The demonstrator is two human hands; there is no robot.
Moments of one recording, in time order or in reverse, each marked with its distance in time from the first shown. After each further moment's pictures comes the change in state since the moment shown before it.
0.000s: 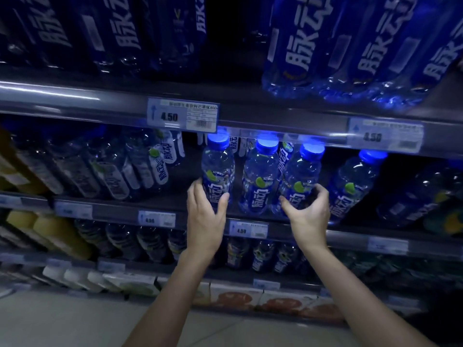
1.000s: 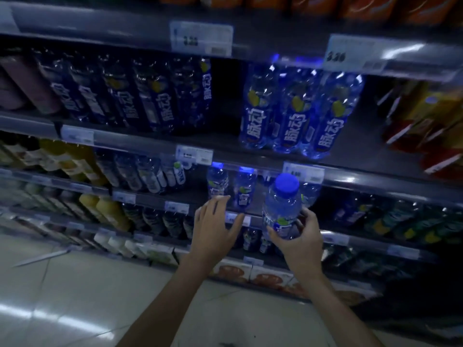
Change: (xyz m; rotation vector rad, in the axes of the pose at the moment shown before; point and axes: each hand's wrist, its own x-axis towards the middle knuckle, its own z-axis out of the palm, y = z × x) left_hand -0.078 0.163 -0.094 0.363 -0.247 0.115; right_hand -0.055 -0.137 -0.160 0.098 -0.309 -0.141
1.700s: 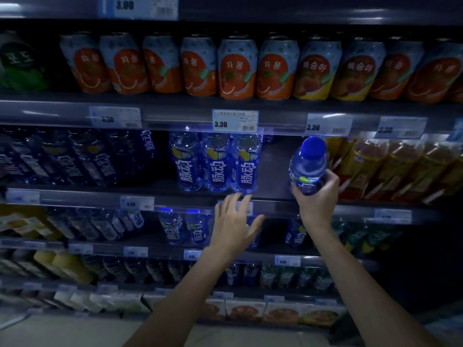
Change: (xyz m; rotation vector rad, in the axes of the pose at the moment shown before) left_hand 0.078 0.177 0.037 0.143 -0.009 0.296; right_hand 0.166 -0.005 -0.159 -0.010 0.454 -0.083
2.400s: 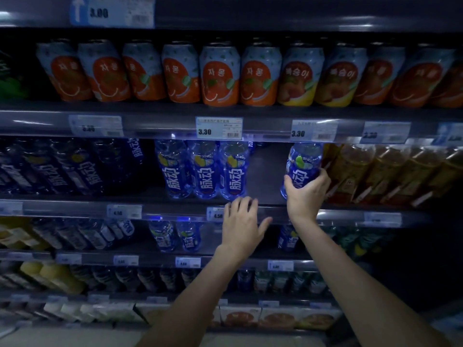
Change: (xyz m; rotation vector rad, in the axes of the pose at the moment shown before) left_hand 0.029 0.036 0.031 0.161 -0.005 0.025; right_hand 0.023 -0.007 0.017 -0.197 0.147 0.171
